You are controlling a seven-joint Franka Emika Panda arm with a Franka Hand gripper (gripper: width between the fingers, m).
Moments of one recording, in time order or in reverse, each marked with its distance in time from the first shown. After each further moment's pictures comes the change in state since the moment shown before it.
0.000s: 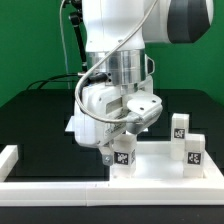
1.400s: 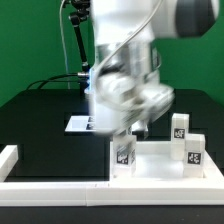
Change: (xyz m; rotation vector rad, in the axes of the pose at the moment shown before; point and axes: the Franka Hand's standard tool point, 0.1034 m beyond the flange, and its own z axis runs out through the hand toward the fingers) arm -0.020 0.027 -0.025 0.034 -0.060 -0.092
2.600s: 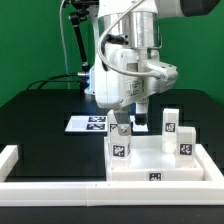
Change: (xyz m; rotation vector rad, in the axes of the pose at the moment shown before) arm -0.008 -0.028 -0.028 0.057 -0.005 -0.019
